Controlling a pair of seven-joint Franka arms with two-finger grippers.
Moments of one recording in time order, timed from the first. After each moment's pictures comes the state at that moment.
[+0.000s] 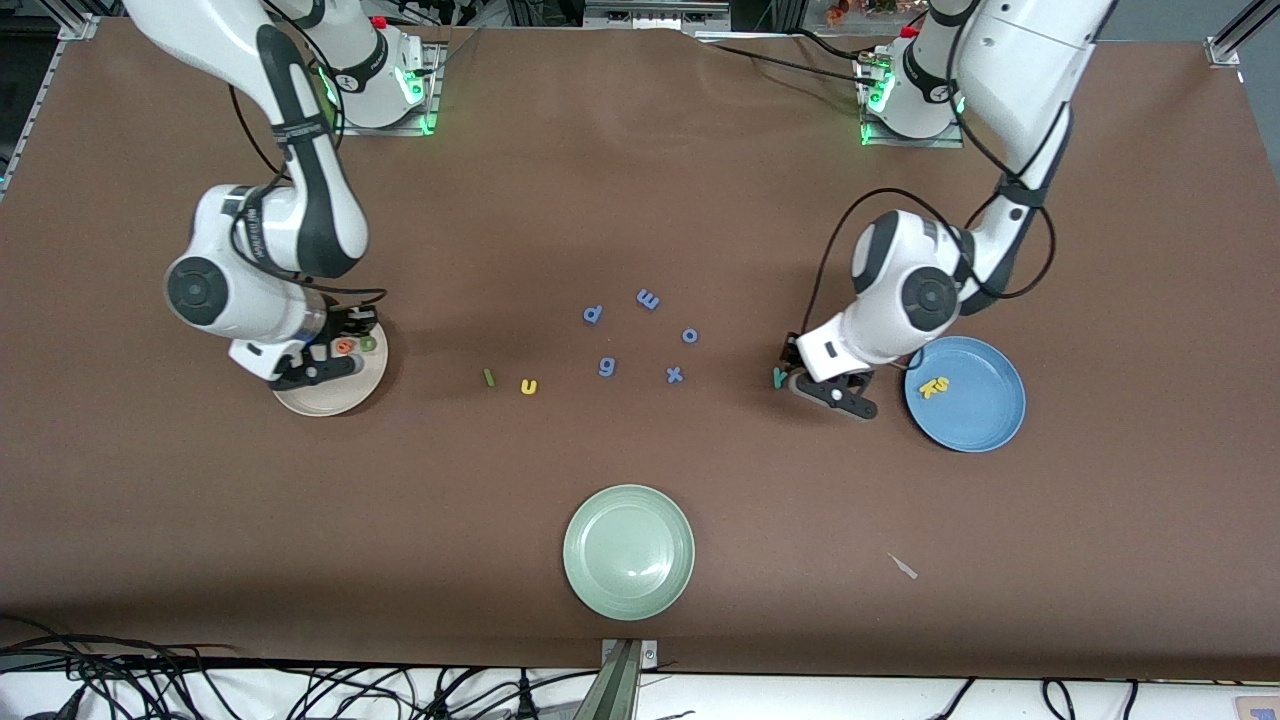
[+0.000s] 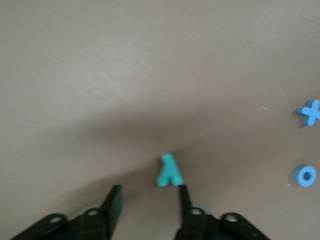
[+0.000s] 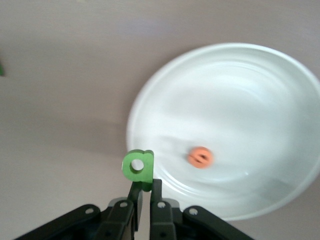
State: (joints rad) left arm -0.27 0.52 -0.13 -1.97 -0.20 2.48 0.08; right arm 0.61 0.38 -0.55 -2.06 0.27 2.14 -0.32
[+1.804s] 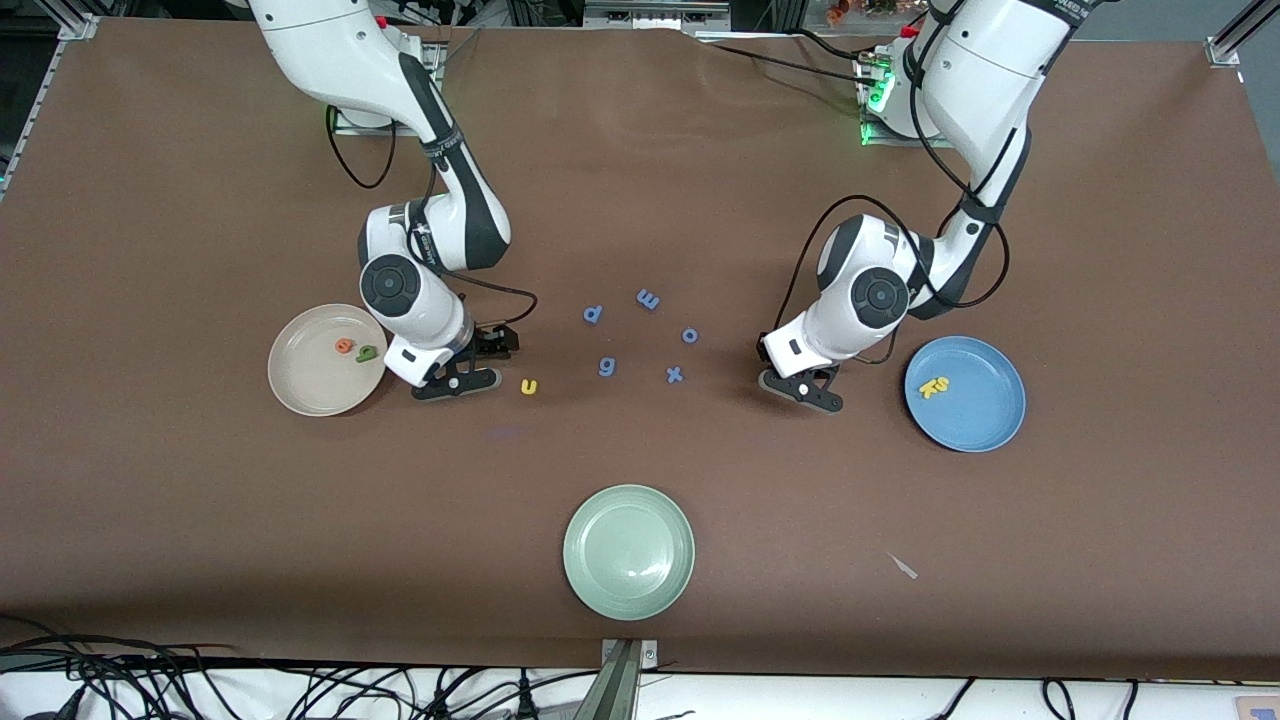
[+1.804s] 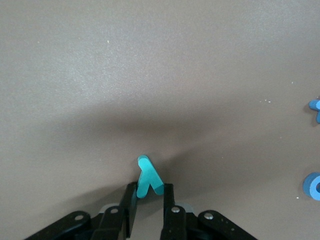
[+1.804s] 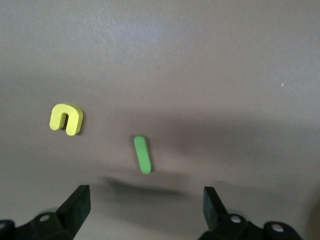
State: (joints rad) left arm -0.30 0.58 -0.15 -1.97 -0.14 2.54 0.02; right arm 0.70 0.56 -0.28 -1.96 0.31 2.45 0.01
